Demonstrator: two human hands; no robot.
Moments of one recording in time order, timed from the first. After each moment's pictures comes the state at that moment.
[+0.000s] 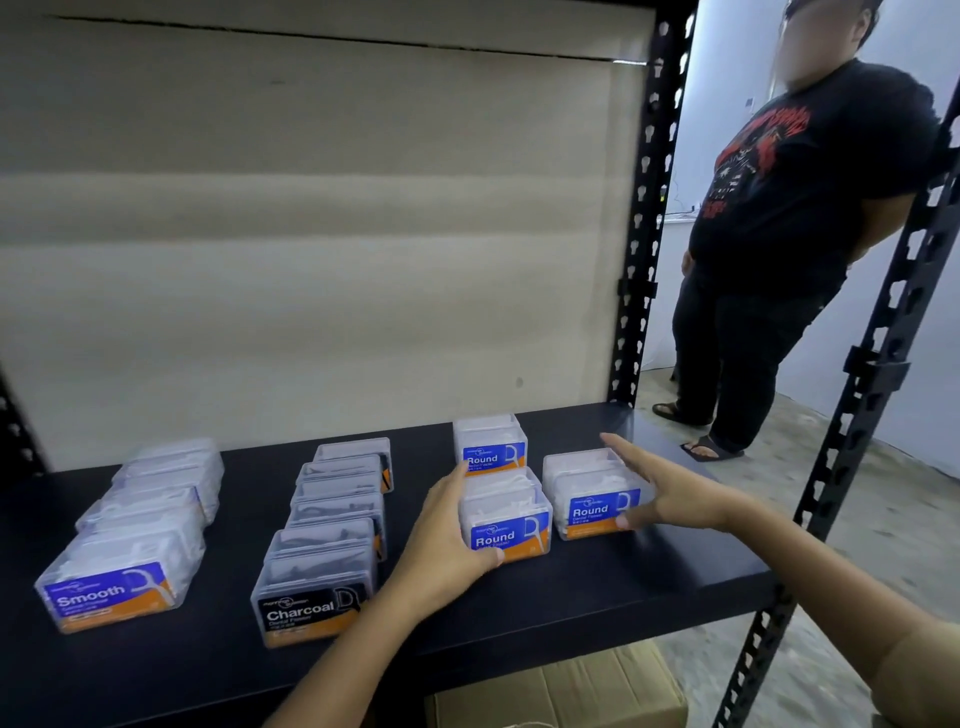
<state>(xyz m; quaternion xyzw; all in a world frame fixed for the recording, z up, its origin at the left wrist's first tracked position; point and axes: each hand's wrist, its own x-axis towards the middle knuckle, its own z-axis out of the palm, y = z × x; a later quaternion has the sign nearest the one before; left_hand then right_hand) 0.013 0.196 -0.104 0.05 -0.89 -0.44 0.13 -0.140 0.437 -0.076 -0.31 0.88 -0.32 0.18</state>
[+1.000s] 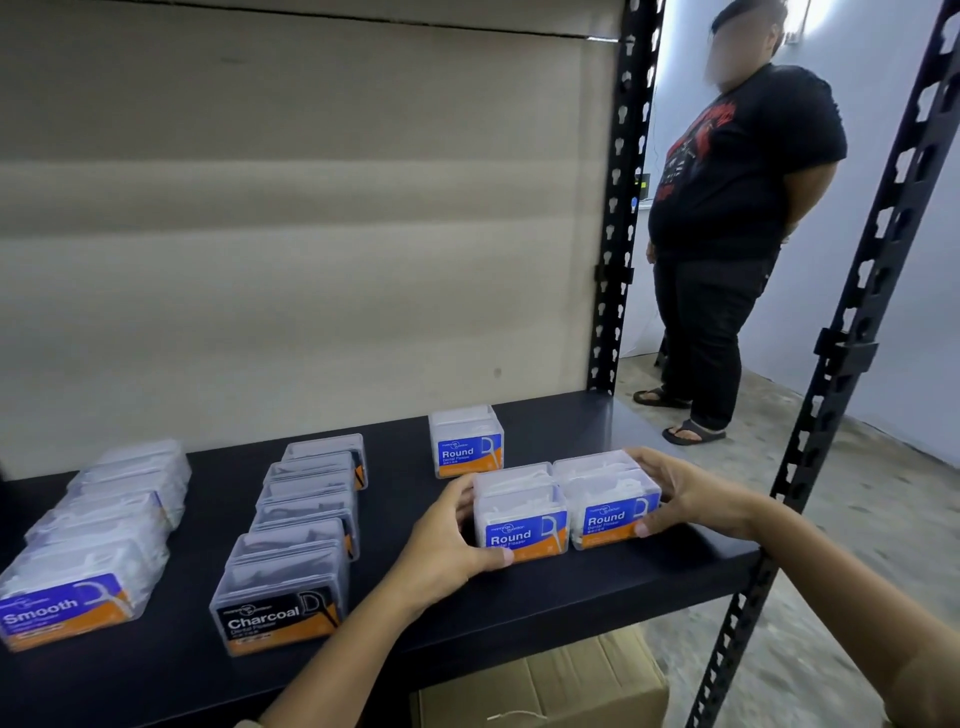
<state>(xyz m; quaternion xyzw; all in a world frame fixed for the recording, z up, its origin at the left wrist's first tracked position) -0.007 0.210 -0.120 0.02 -0.81 -0.58 0.07 -0.155 0.483 -0.097 -0.27 0.78 -0.49 0.29</state>
